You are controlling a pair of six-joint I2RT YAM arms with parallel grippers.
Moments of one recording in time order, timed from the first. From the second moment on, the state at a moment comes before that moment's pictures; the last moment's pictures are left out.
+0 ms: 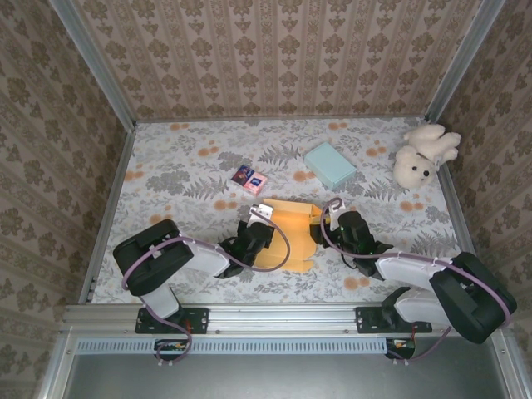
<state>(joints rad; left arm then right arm) -1.04 1.67 0.50 0.63 -0.63 -0.21 0.56 1.24 0.29 0.41 0.02 0.26</state>
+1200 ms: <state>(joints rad) -1.08 1.71 0.53 0.63 -0.68 -0.21 0.67 1.51 0.34 0.68 0.26 0.26</state>
